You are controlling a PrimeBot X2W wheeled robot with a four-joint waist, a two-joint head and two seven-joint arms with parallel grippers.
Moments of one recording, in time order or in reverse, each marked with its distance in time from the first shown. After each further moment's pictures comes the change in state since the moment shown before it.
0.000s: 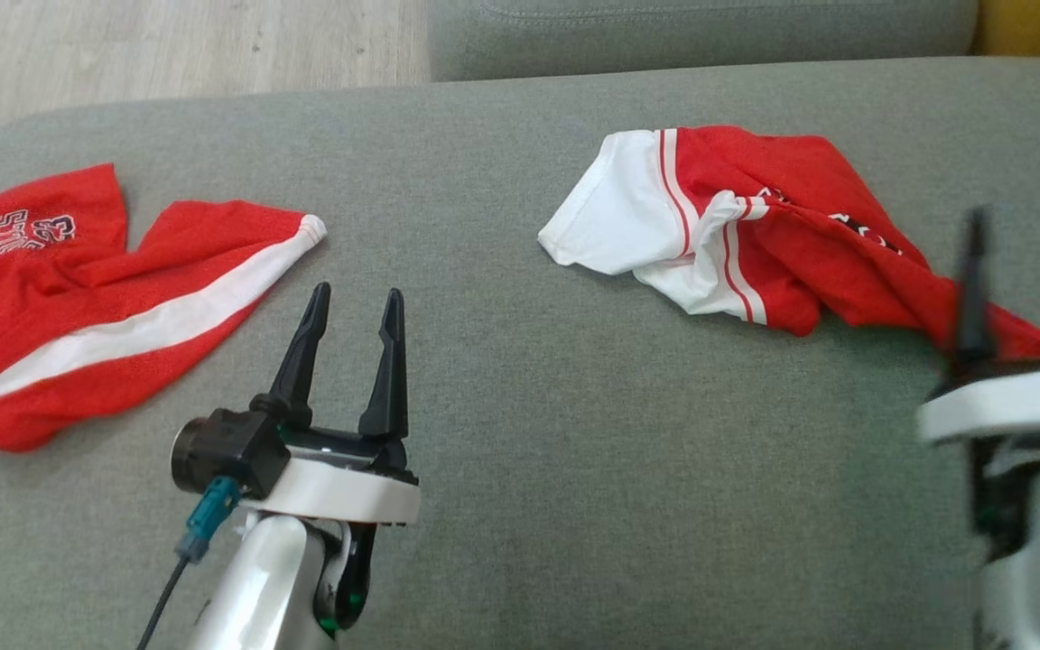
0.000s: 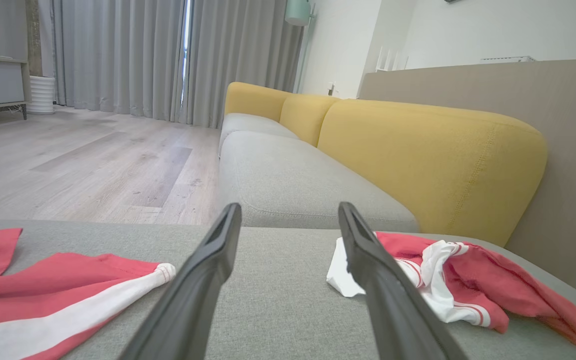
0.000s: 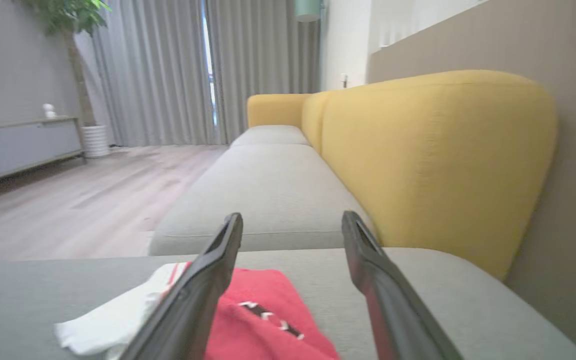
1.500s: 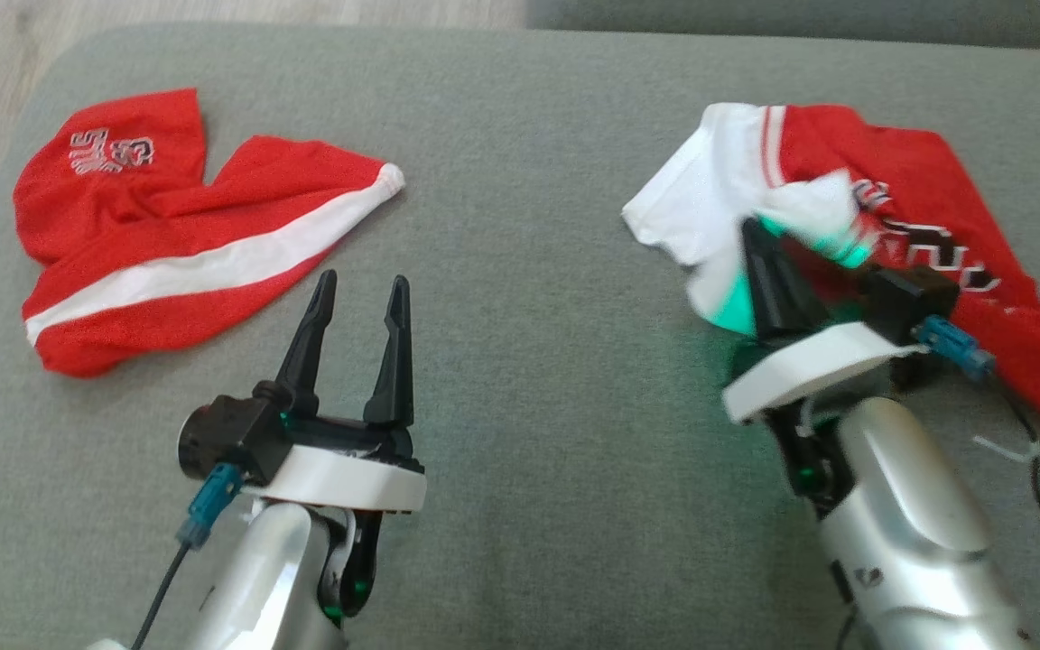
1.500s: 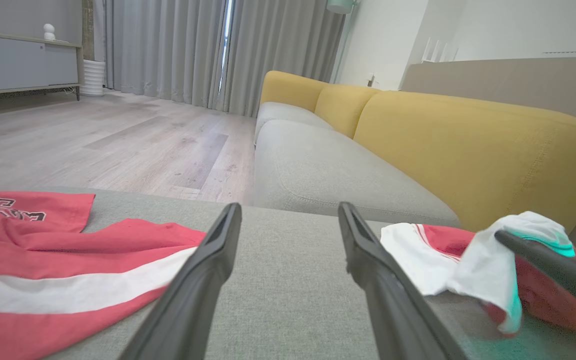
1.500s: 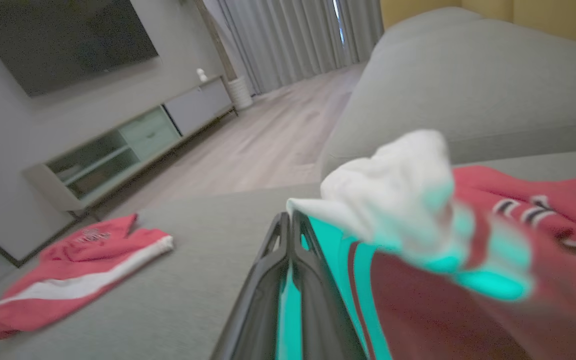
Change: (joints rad) left arm -0.026 -0.001 -0.017 0.007 -0.032 0.001 0.000; right arm -0.223 -0.014 0.473 0.446 0.379 0.000 -0.076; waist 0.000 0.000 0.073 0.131
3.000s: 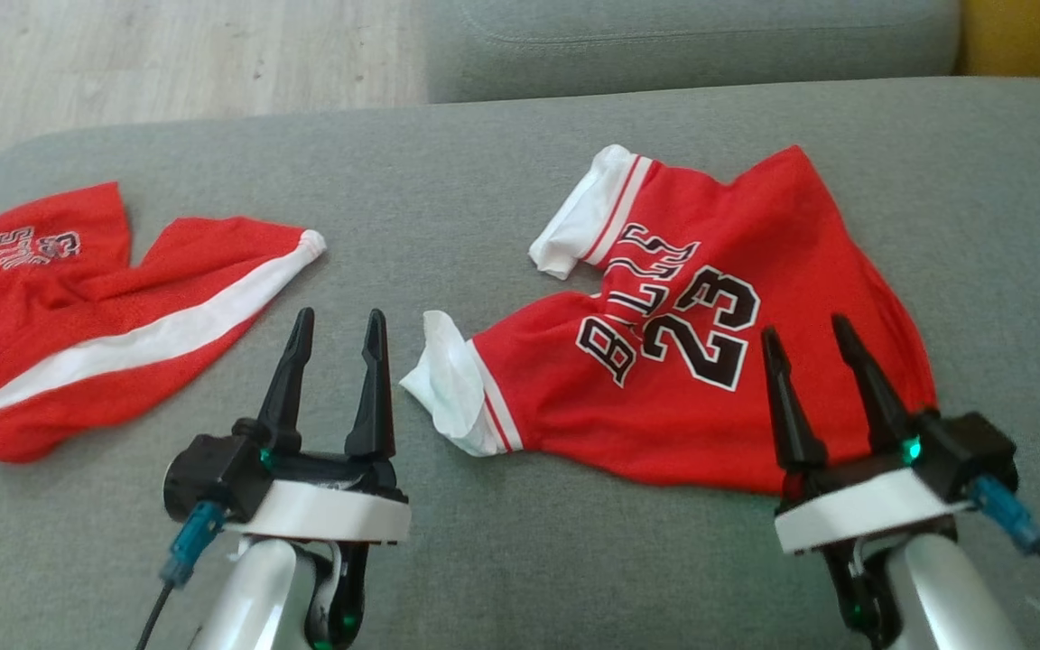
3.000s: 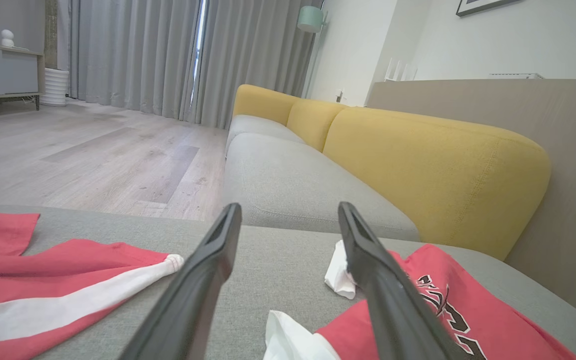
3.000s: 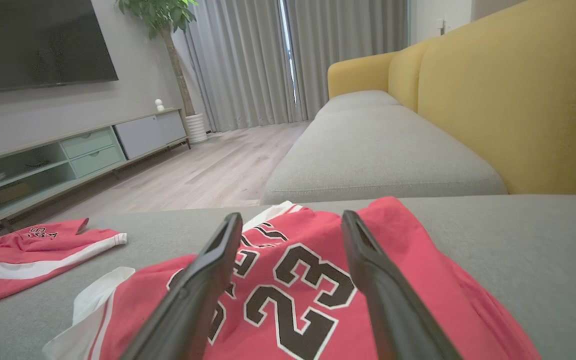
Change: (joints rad) left arm 0.080 0.000 0.037 -0.035 -0.009 0.009 0.000; right arm 0.331 -0.028 -0.069 -0.315 -0.173 0.000 -0.087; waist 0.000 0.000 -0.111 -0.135
